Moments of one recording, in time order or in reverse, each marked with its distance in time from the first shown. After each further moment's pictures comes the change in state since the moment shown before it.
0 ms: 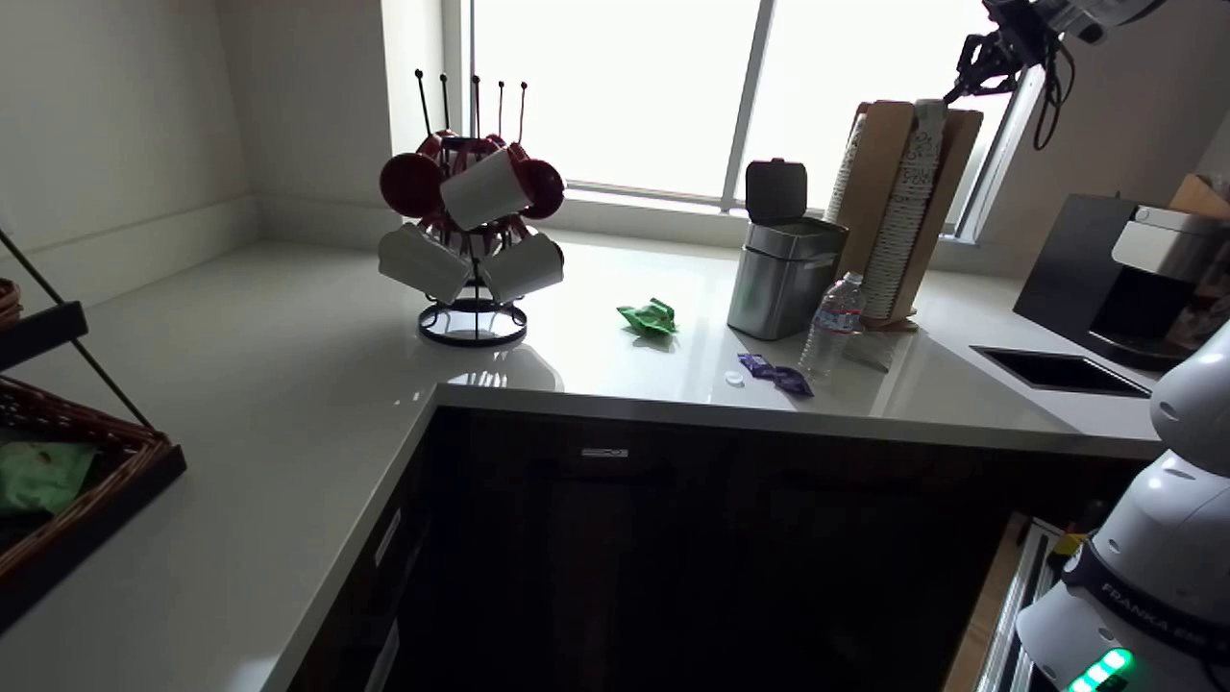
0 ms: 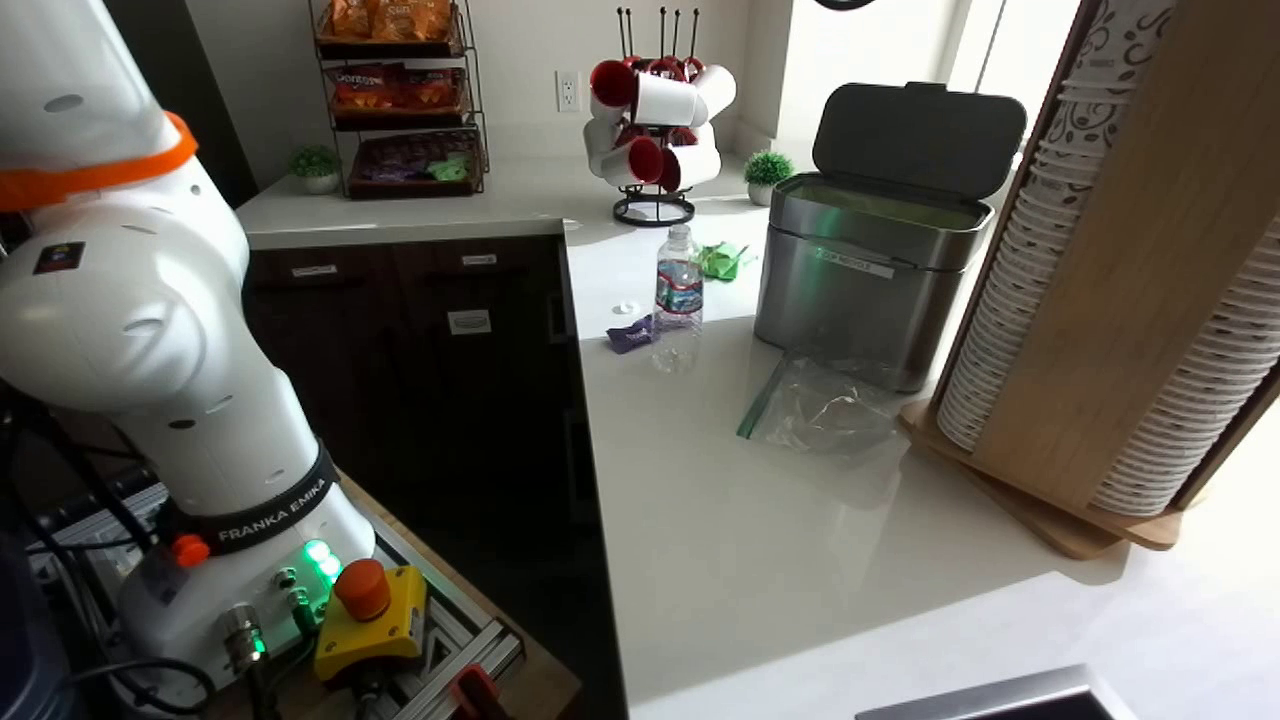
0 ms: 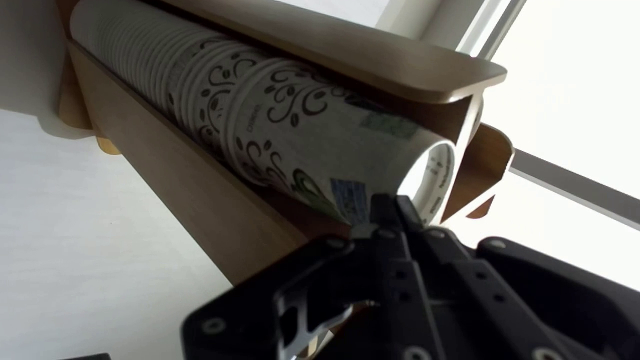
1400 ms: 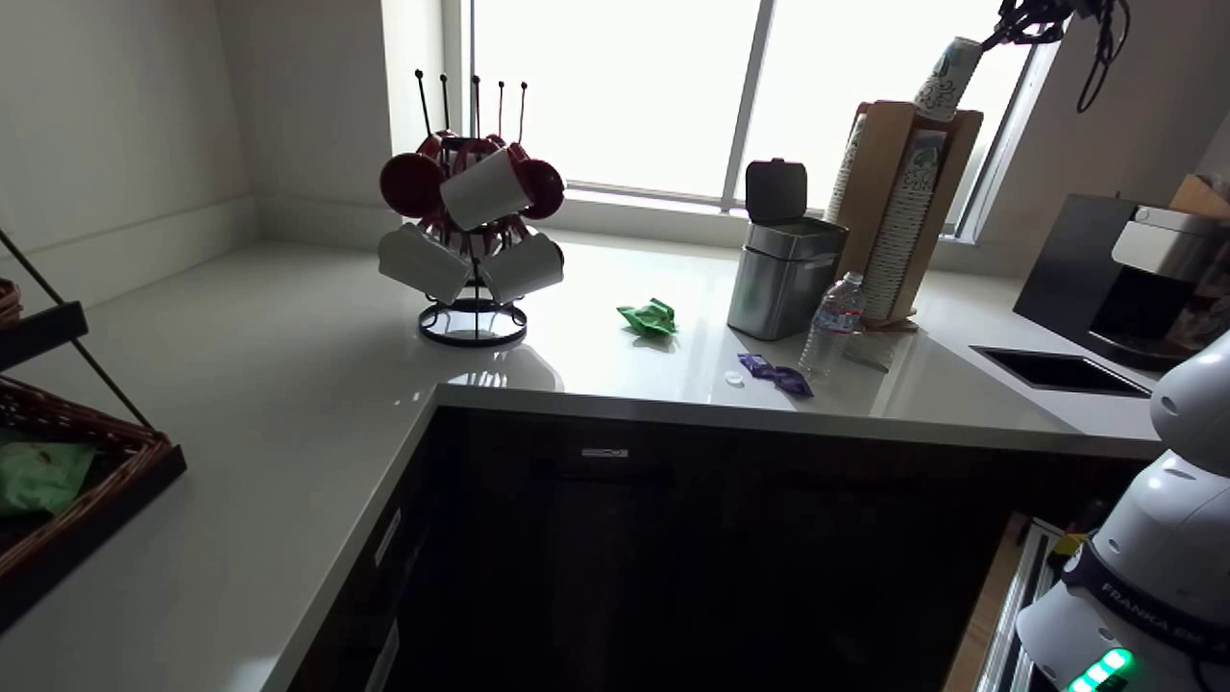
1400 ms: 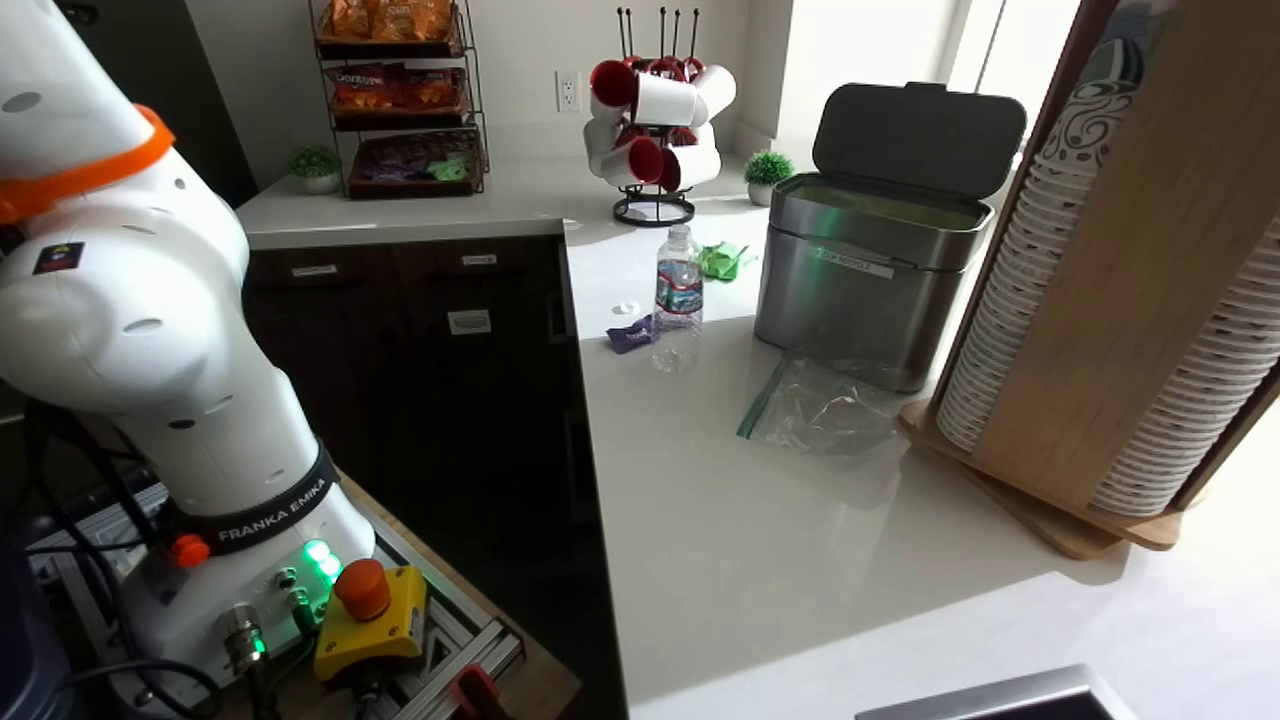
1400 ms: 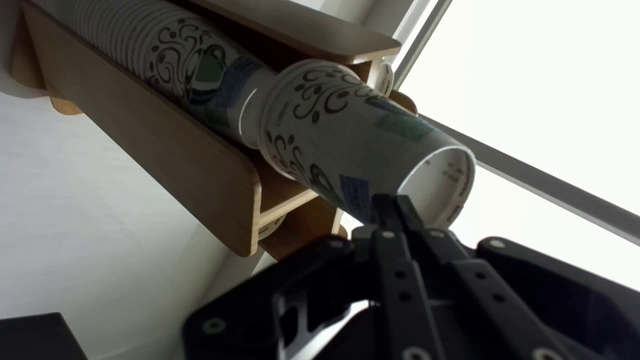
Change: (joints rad) arm 0.000 -0.139 0.008 -0.004 -0.022 0.000 -0.036
